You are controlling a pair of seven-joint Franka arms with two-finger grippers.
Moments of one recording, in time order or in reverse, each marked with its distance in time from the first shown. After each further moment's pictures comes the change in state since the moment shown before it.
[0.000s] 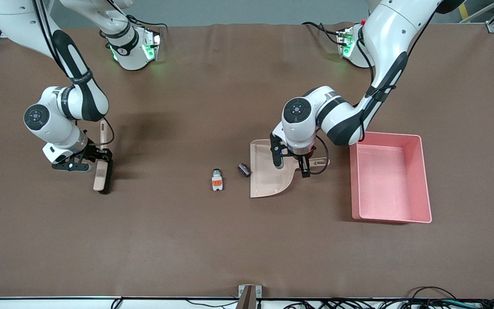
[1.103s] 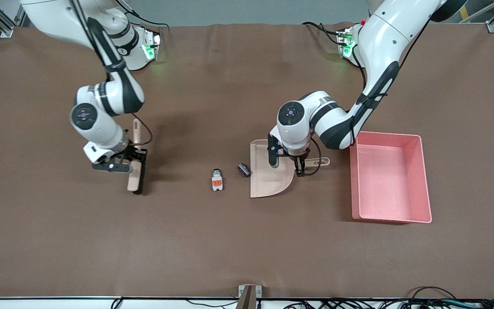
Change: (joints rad) left arm -0.009 0.049 -0.002 -0.002 0.038 0.027 0.004; right arm 0.325 -0.018 0.027 0.095 0.002 -0.119 0.424
